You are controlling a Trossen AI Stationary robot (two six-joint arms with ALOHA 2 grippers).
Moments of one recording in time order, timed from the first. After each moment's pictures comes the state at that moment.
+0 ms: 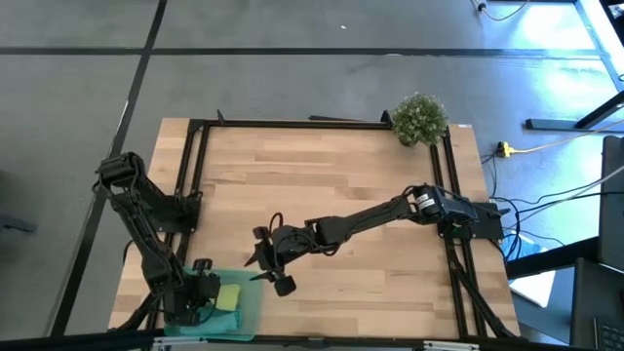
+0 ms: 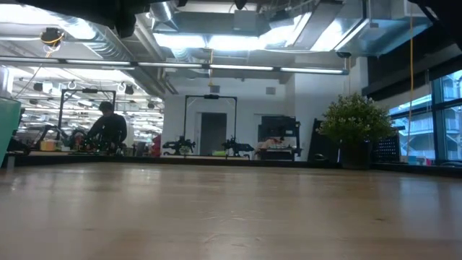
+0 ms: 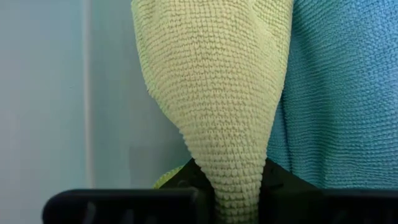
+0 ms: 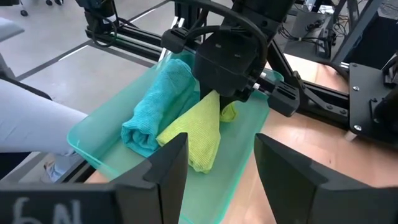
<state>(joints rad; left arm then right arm) -1.17 1.49 0.73 -0.46 -0.22 -1.17 0.26 2.31 1.89 0.02 -0.17 -0.14</state>
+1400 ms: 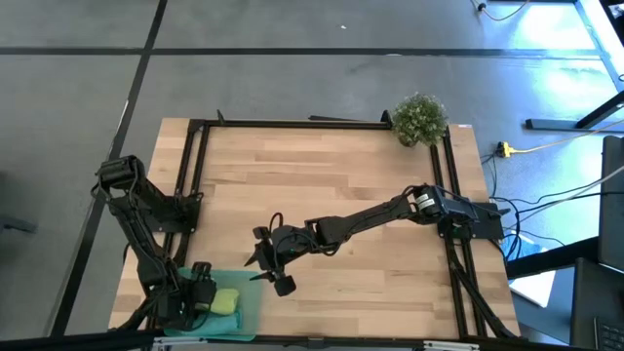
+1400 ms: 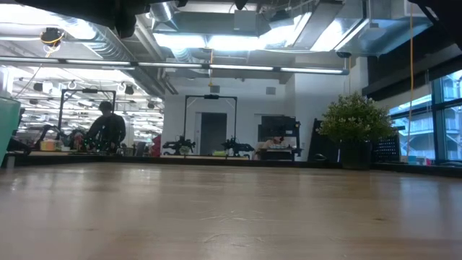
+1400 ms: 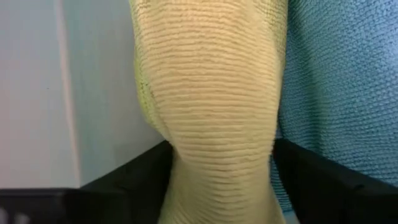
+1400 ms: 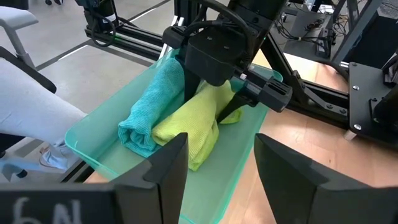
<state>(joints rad) -1.23 1.52 0.73 -0.43 -0.25 -1.13 0.26 2.31 1.89 0.02 -0.17 -0.14</state>
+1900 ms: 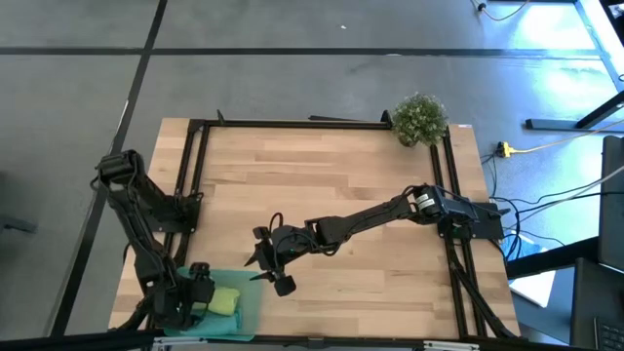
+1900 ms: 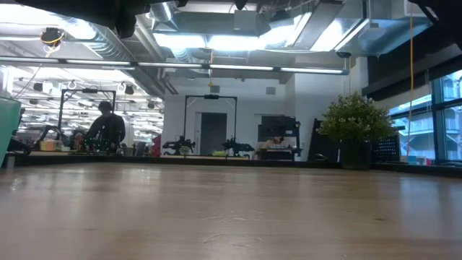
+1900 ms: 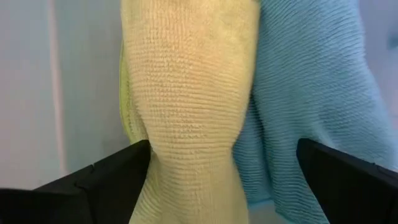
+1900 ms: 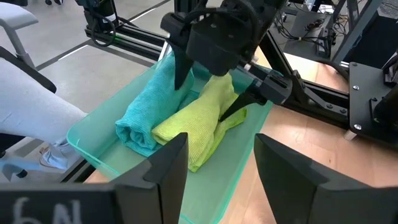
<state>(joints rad) -1.23 1.46 0.73 -0.43 -0.24 -1.15 0.26 2.31 1.89 0.02 -0.17 -0.14</state>
